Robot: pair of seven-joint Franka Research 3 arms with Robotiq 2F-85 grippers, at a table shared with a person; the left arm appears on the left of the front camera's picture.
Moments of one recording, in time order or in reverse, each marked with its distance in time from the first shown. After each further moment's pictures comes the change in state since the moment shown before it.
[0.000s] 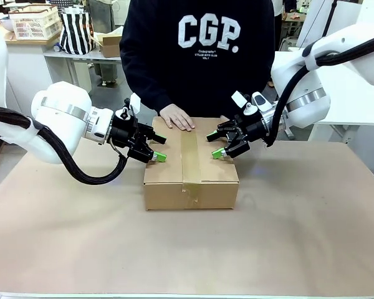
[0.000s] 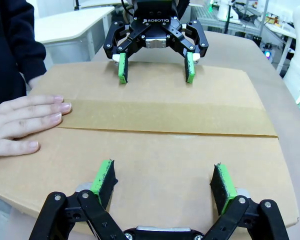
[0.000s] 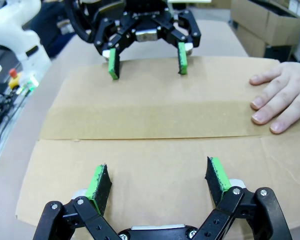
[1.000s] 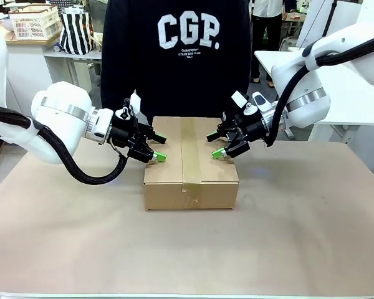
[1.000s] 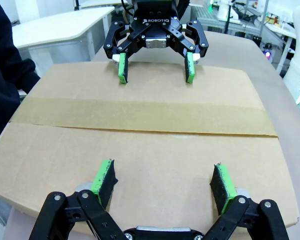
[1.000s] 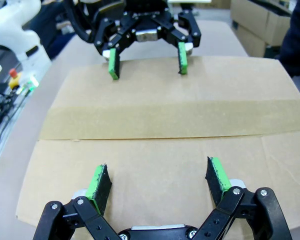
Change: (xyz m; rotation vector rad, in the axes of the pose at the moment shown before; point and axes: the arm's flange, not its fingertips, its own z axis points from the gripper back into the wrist) left arm 0.000 0.000 0.000 0.000 0.000 0.000; right arm 0.000 0.000 0.000 0.000 0.000 0.000
